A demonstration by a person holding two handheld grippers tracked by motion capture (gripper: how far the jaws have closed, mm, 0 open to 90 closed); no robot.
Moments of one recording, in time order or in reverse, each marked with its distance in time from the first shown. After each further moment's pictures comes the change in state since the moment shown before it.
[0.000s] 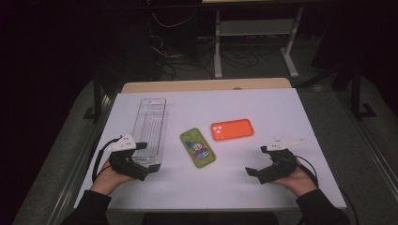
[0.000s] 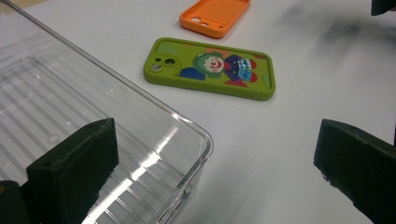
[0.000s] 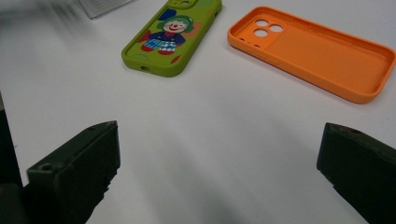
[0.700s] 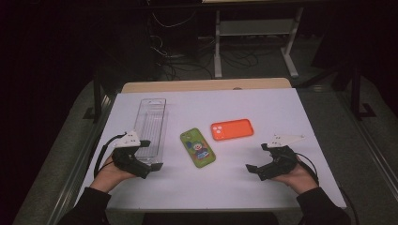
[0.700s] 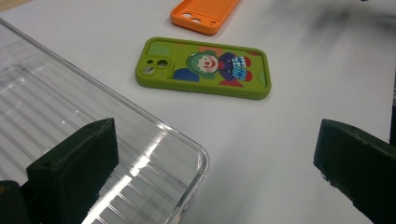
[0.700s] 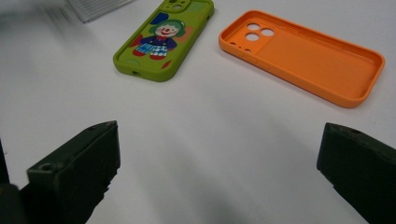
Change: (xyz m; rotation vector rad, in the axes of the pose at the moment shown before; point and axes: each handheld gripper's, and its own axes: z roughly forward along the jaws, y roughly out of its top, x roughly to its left) left arm 0.001 0.014 0.006 0.051 -0.031 0.045; right arm -0.006 0.005 0.001 -0.001 -0.010 0.004
